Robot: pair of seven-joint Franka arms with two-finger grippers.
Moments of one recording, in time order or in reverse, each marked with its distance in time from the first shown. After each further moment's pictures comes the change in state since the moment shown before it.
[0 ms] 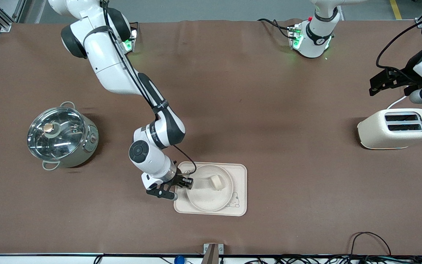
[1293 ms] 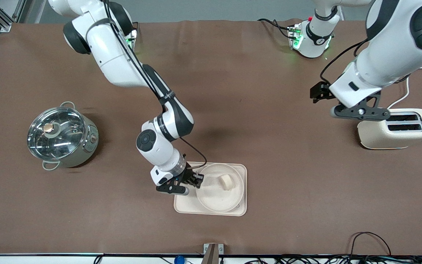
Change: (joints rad) left arm -0.223 0.141 -0.022 0.008 -0.025 0.038 -0.144; right arm 0.016 -0.105 0.081 -0.060 0.001 0.091 -0.033
